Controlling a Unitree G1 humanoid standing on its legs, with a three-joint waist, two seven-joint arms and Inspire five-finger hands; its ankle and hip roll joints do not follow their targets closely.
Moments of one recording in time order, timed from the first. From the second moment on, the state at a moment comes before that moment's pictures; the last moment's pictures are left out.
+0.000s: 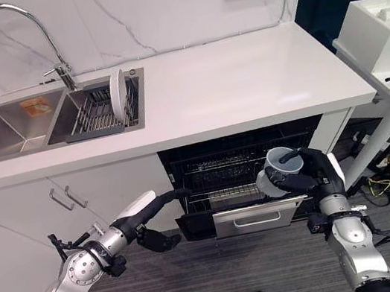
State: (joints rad) left arm -0.16 0.61 -0.37 0.01 0.25 -0.21 -0.27; right arm -0.03 -0.57 -0.07 0.30 0.43 -0.22 -0.06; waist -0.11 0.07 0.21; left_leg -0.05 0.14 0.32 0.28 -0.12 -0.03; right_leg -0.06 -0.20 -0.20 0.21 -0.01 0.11
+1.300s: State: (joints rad) left arm -0.61 0.78 -0.64 0.04 0.41 -0.27 -0.26; right arm -0.54 -0.80 -0.03 0.59 0.39 -0.15 -0.10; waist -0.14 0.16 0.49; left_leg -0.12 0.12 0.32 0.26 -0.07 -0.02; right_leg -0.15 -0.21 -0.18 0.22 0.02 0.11
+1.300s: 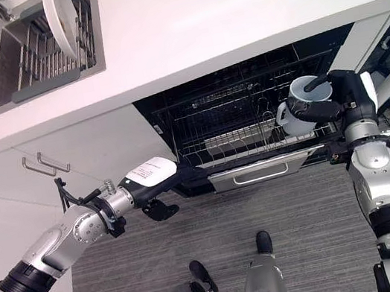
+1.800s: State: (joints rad) left arm -0.74 0.85 -0.68 0.04 0.41 -0.28 -0.28; right arm -0.71 -0.81 0.07 0.72 0.40 -0.14 -0.10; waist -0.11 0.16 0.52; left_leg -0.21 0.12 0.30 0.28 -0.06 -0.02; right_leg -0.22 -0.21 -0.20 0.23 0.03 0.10
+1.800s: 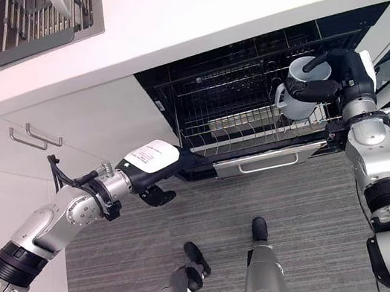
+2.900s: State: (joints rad) left arm -0.94 0.97 -0.75 -0.06 0.39 -0.24 -0.38; right arm -0.91 -0.80 0.15 0.99 0.40 -0.10 -0.19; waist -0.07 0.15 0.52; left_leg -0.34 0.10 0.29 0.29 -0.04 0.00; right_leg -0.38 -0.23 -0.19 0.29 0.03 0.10
